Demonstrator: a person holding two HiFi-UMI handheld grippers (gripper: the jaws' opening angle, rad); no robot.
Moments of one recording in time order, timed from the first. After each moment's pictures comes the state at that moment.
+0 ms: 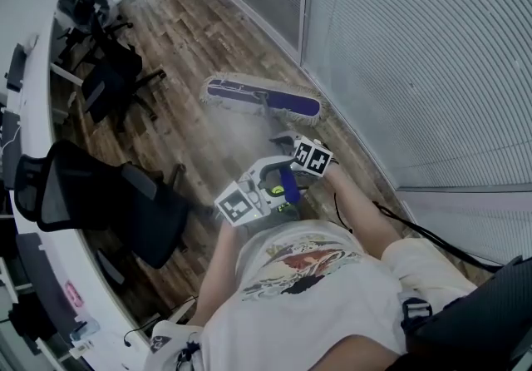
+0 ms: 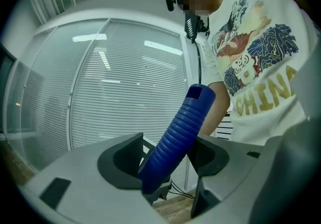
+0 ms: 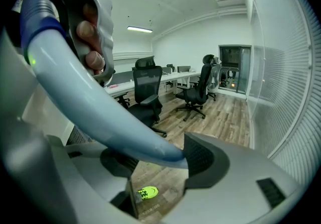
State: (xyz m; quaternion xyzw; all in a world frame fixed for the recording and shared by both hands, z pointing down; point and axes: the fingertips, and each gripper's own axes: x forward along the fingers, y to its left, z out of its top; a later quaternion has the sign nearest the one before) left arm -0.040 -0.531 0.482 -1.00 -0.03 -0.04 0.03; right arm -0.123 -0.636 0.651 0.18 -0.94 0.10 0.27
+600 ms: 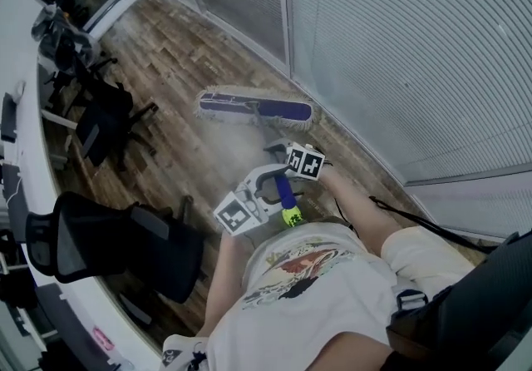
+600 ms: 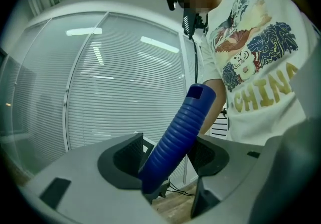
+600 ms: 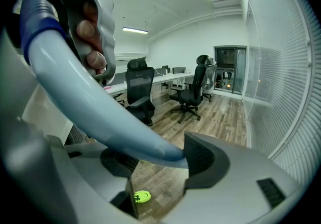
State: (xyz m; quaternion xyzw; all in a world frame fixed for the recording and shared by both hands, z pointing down) left arm -0.053 -0.605 0.511 -0.99 -0.08 -0.06 0.05; right arm -0.134 -0.719 0.667 0.20 -0.94 0.10 0.26
